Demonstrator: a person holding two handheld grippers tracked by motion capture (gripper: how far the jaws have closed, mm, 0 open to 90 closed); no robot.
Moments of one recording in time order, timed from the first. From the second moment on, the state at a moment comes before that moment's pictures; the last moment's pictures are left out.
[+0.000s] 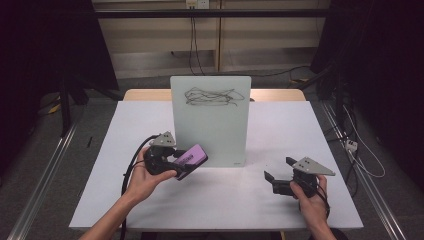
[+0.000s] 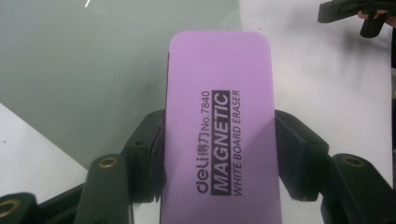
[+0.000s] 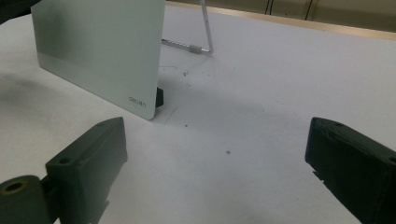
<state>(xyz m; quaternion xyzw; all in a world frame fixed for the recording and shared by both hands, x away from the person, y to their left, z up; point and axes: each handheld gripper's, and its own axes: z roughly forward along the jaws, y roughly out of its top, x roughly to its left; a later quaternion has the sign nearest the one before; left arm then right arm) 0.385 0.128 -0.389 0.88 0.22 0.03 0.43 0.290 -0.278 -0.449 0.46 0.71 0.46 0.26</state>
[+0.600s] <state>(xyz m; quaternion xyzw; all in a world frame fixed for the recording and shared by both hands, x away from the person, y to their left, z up) 0.386 0.137 -0.366 0.86 0.21 0.04 0.47 0.288 -0.278 -0.449 0.46 0.71 0.46 0.26</state>
